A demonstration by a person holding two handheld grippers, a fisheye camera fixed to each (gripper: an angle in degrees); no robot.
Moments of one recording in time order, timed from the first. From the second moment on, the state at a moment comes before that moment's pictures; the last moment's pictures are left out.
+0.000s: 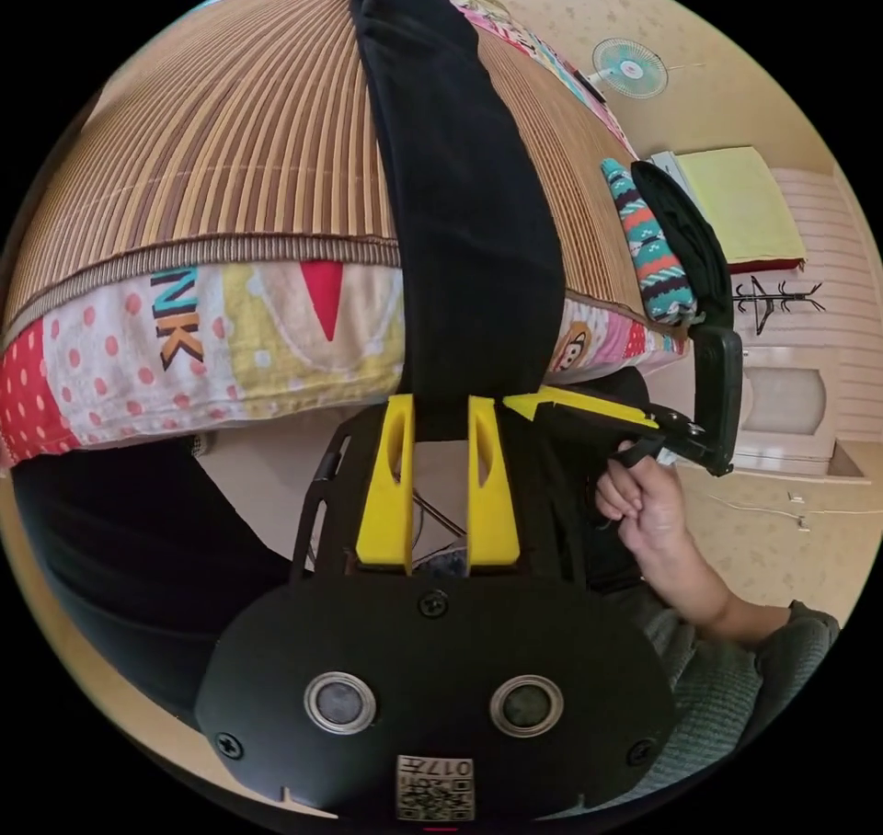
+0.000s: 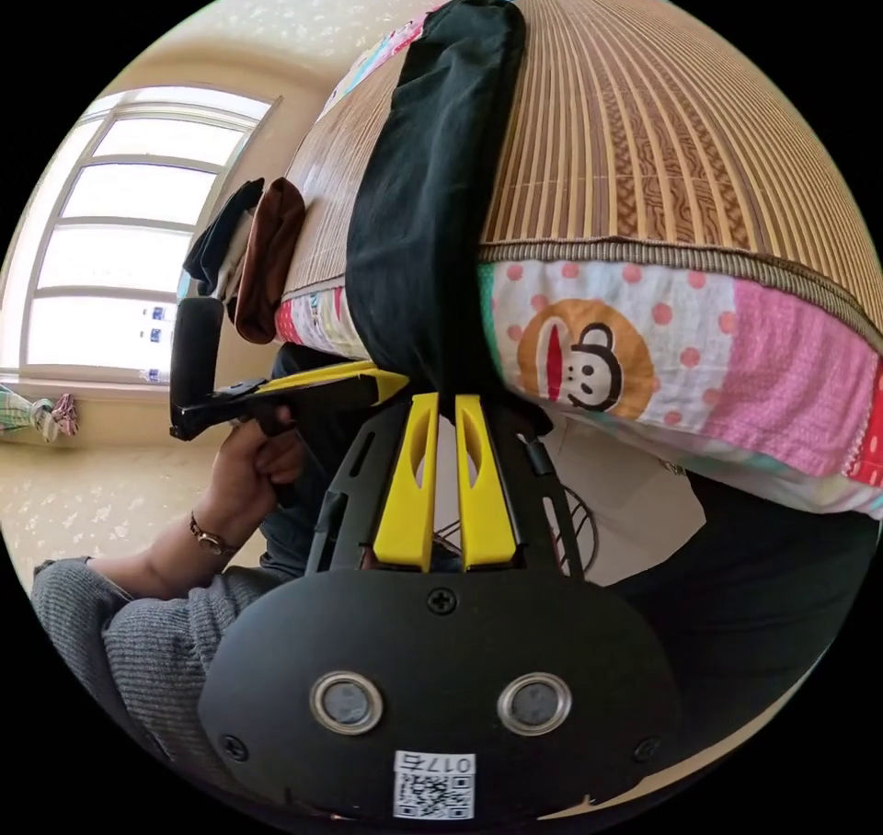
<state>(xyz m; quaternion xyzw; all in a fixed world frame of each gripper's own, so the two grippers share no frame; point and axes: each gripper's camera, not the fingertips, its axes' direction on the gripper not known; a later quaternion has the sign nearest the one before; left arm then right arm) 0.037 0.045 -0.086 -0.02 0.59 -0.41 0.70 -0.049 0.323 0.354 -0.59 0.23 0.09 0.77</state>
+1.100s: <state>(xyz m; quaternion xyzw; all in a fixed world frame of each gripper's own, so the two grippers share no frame) -0.060 0.141 -0.070 0.07 0.65 -0.40 0.65 -0.025 0.356 0.257 -0.60 0.08 0.11 0.78</state>
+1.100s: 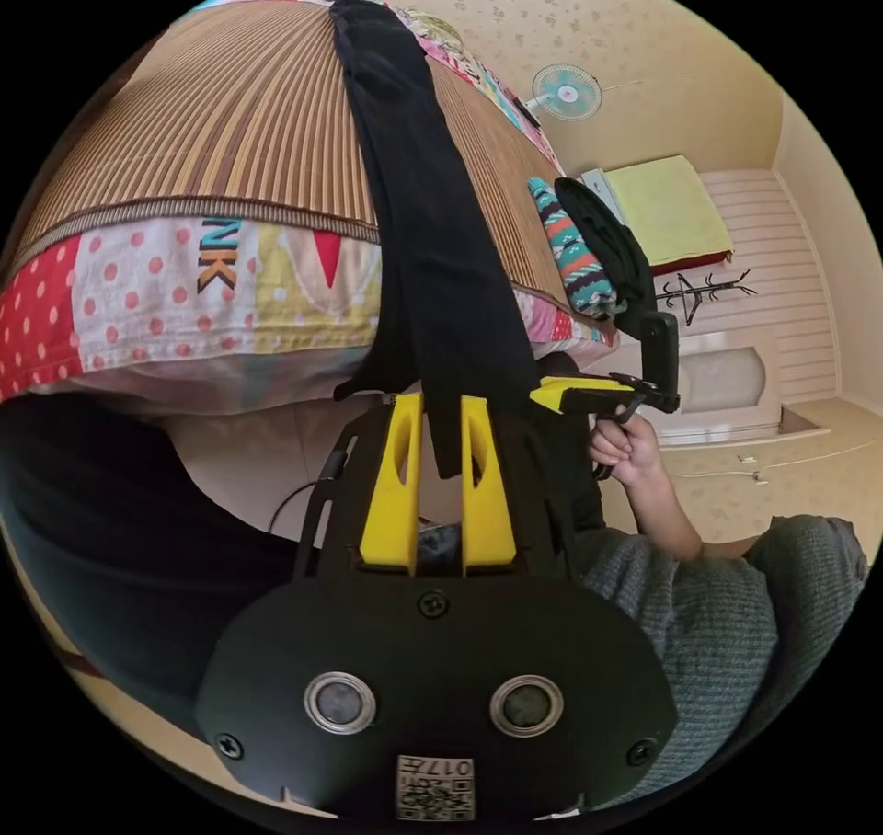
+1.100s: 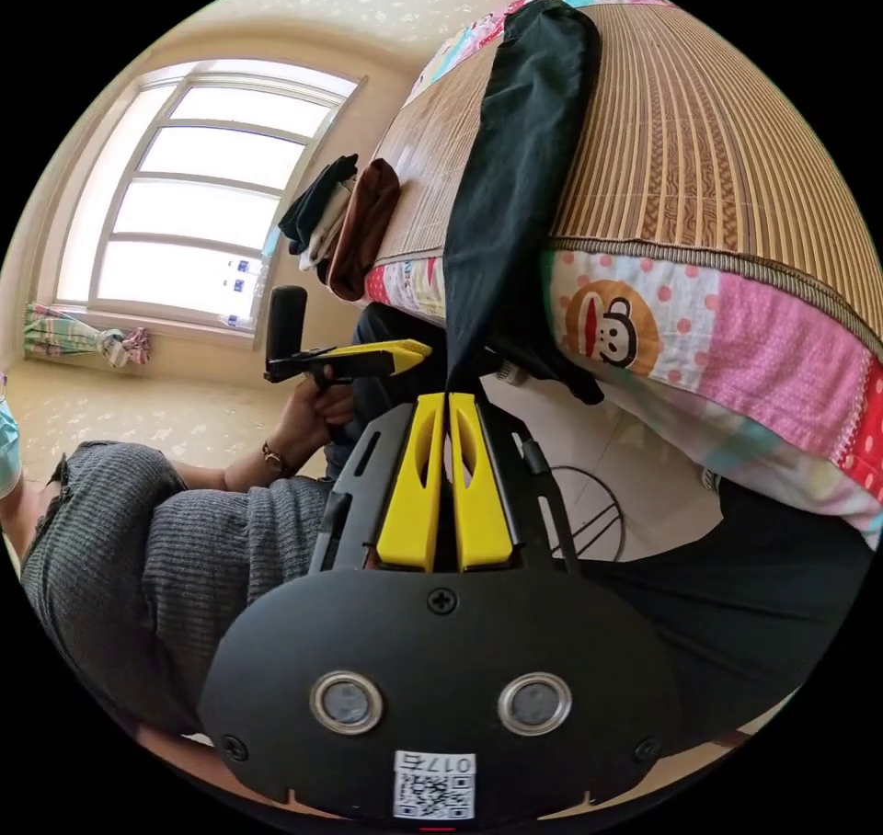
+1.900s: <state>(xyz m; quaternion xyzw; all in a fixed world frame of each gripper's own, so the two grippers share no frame) -0.068 0.133 -0.006 0.07 0.72 -0.45 0.53 0.017 0.427 0.243 -0.65 0.13 0.15 0.73</state>
